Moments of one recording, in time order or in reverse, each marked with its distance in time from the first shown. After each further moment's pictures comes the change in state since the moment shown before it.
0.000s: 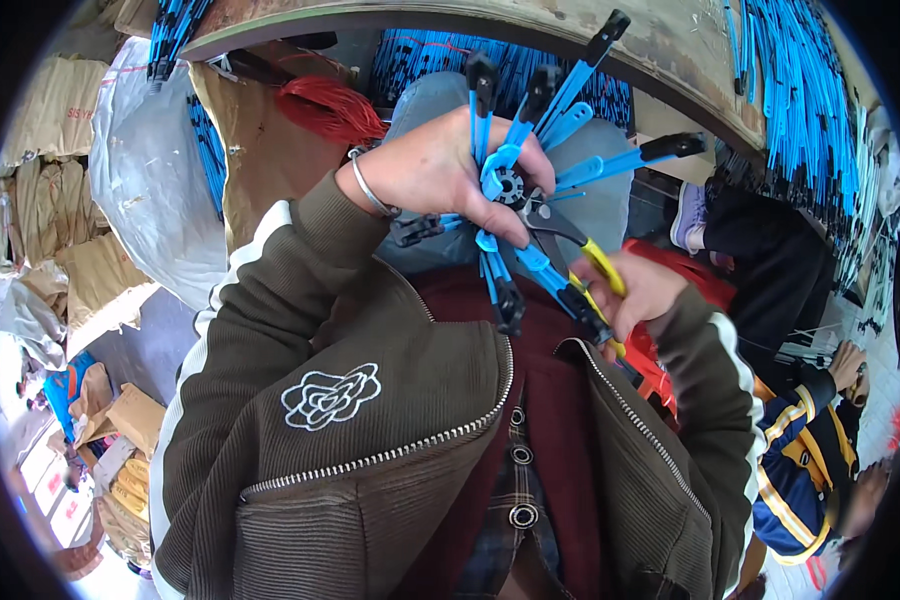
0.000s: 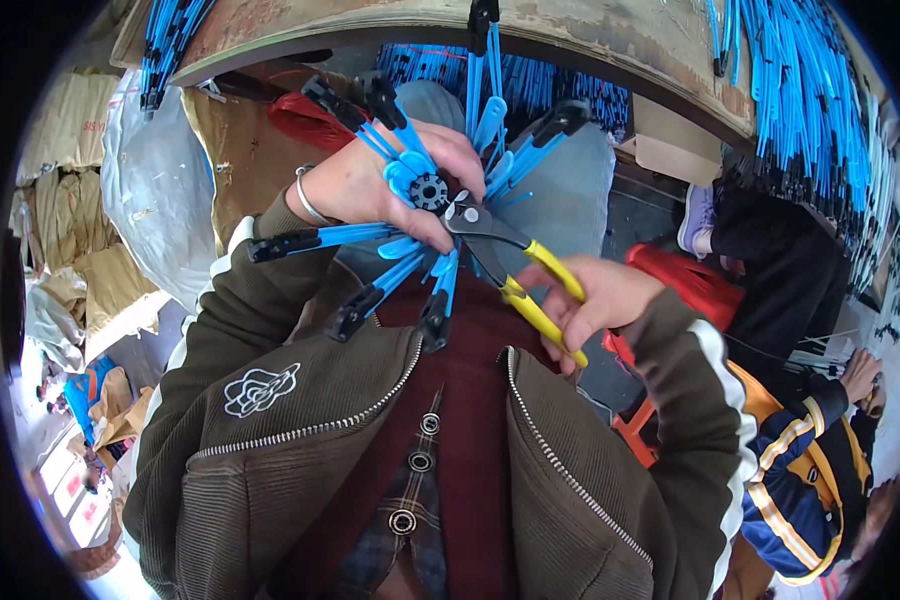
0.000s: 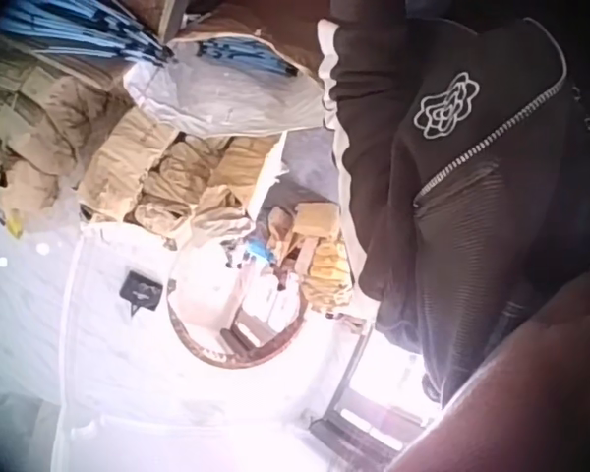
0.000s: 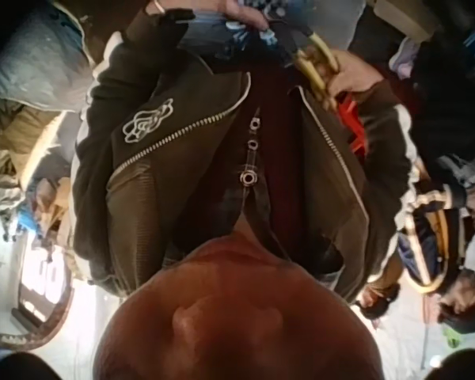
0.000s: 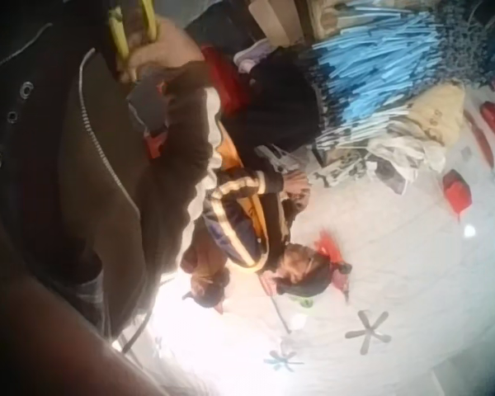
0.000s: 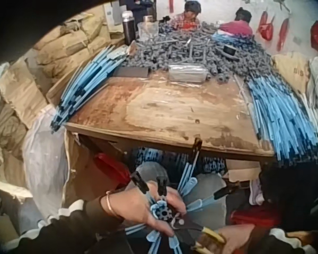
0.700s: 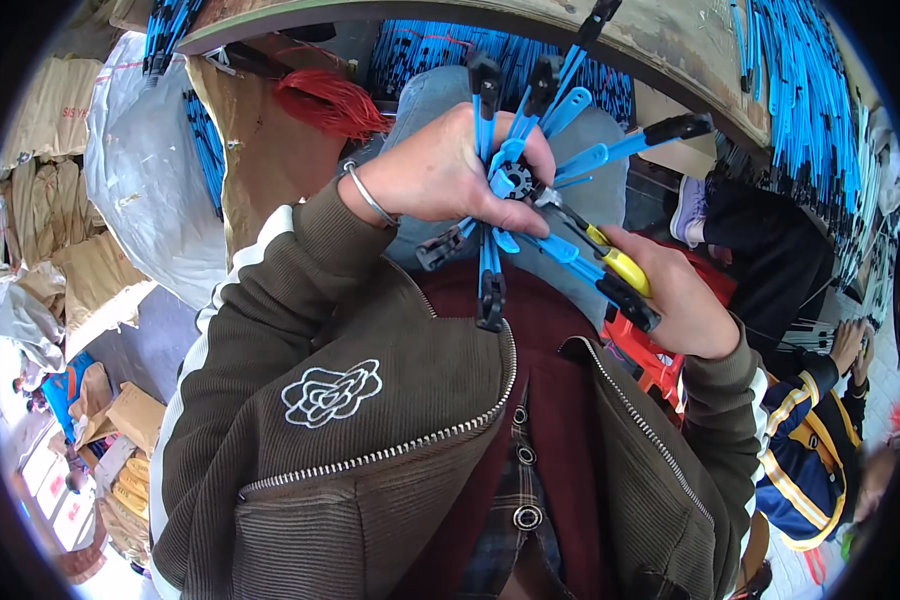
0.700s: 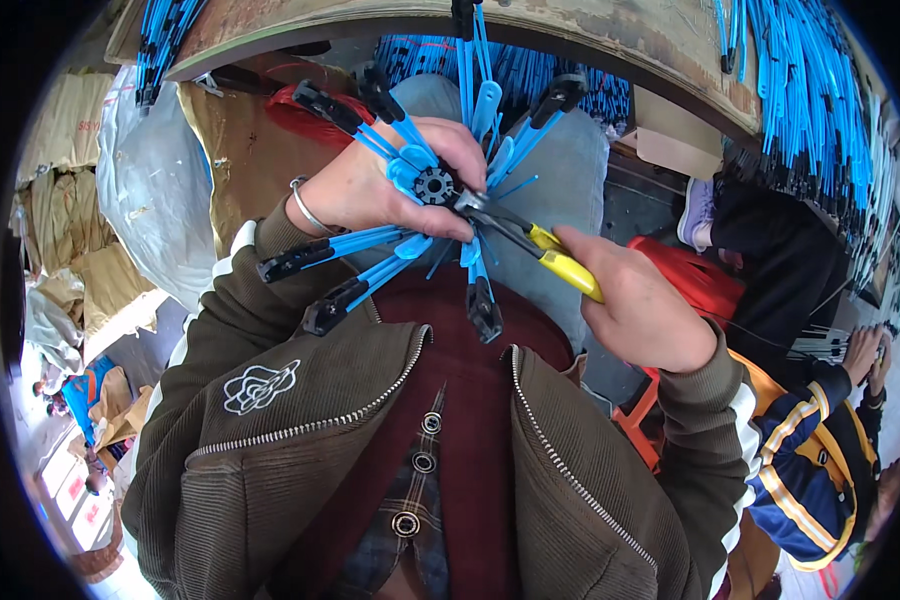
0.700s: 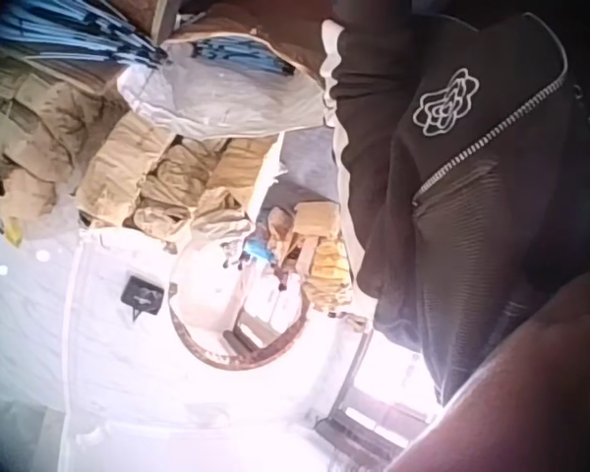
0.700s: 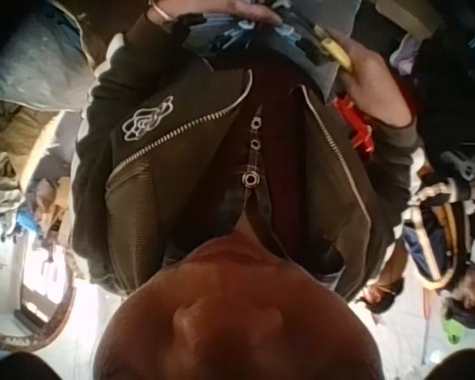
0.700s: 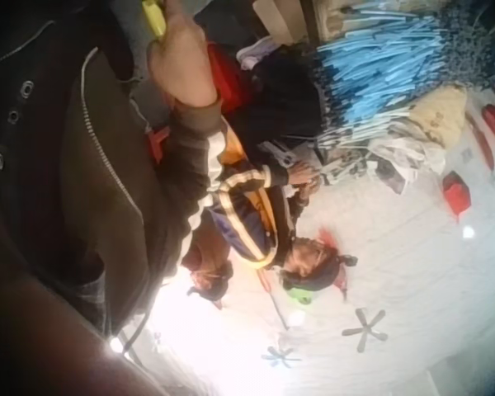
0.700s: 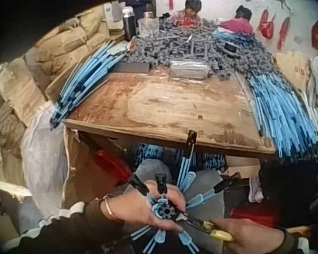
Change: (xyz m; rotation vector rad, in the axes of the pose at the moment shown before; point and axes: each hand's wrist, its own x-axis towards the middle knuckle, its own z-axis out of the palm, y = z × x) left_hand -0.005 -0.006 0.007 0.009 0.132 0.050; right_hand -0.019 -0.013 0.039 -1.084 0.554 -0.397
